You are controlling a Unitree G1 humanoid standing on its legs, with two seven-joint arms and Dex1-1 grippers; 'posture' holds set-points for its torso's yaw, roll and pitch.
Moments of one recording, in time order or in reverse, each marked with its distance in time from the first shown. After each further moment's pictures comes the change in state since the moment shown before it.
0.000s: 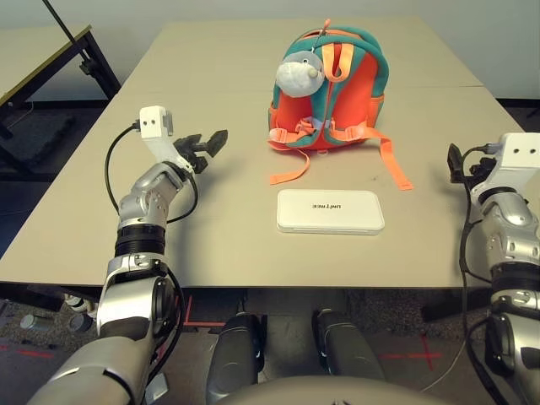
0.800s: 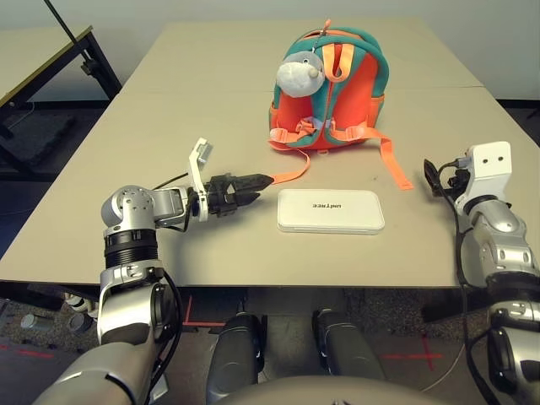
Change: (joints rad) left arm 0.037 -0.052 0.104 -0.016 -0.271 0.766 0.016; right arm 0.092 -0.004 0.070 -0.103 -0.043 0.080 0.069
